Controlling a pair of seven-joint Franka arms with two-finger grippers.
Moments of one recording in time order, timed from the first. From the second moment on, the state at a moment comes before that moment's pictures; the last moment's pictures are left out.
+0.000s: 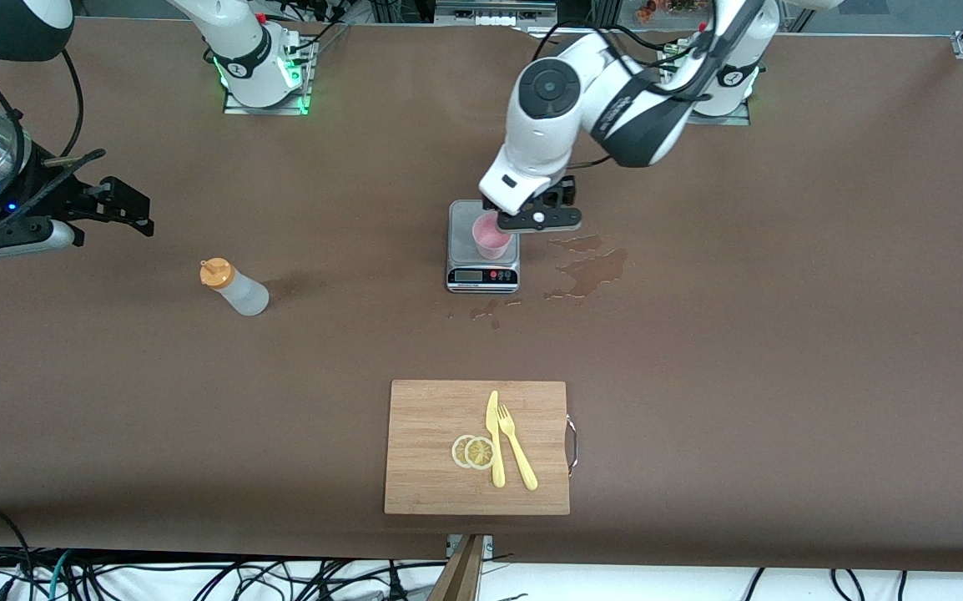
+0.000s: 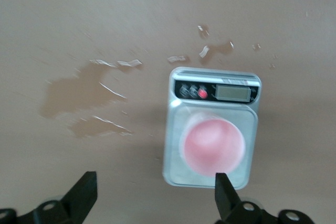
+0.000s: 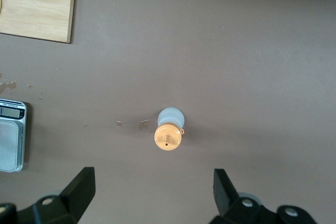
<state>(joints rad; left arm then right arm) -0.44 0.29 -0.30 -1.78 0.00 2.00 -0.82 0.13 0.05 -0.05 -1.65 0.04 1.72 -0.08</state>
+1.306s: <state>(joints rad) 0.06 0.10 -0.17 -1.50 0.00 1.59 -0.05 0.12 0.05 -0.06 -1.65 0.04 1.73 -0.08</state>
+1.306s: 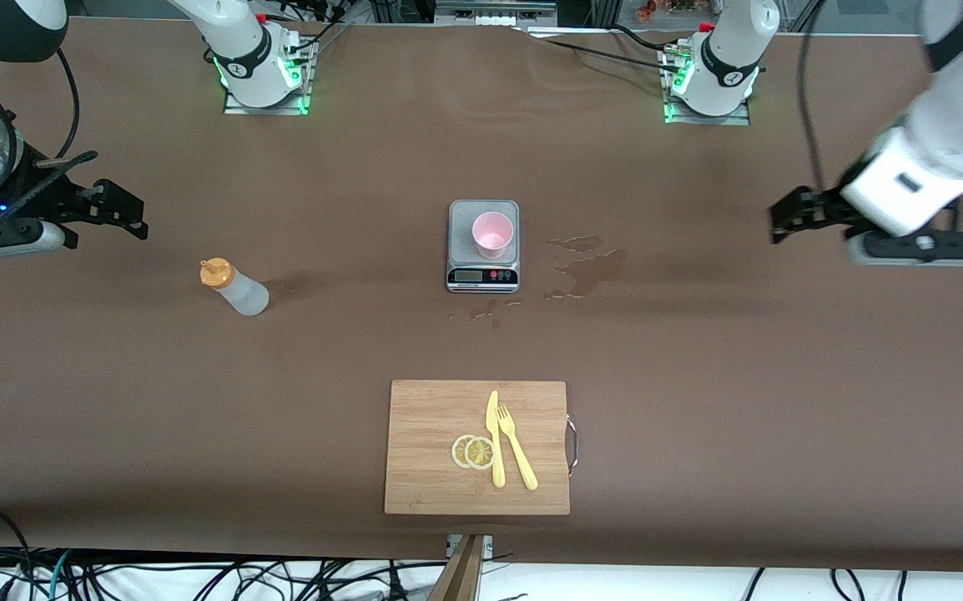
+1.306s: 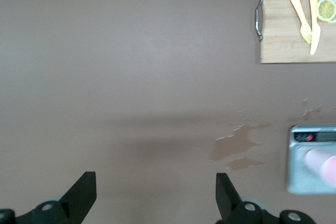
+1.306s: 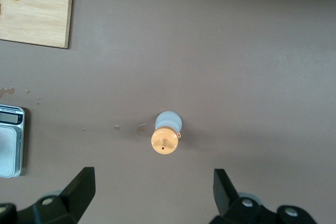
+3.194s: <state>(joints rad) 0.01 0.00 -0.05 -1.65 0.01 1.65 0.18 0.22 0.09 -0.04 -1.65 0.00 1.69 -0.08</state>
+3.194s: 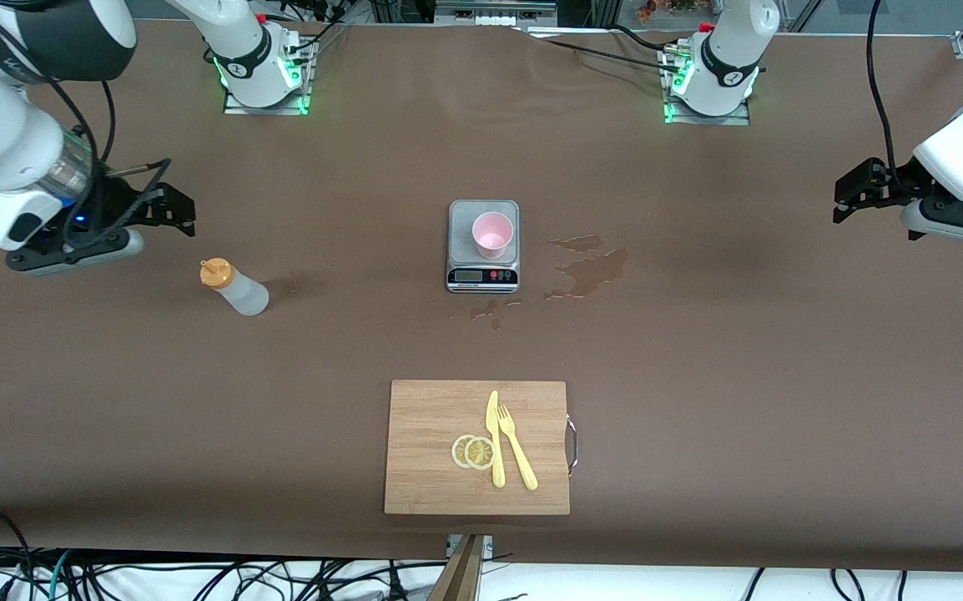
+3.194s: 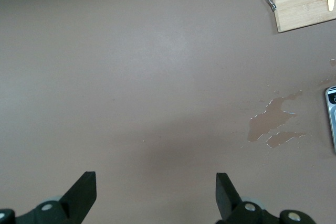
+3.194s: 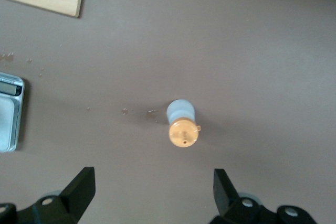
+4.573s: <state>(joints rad) 0.10 0.11 -0.04 -1.61 0.00 1.64 0.19 -0.04 0.21 -0.03 -1.73 0.31 1.70 -1.37</state>
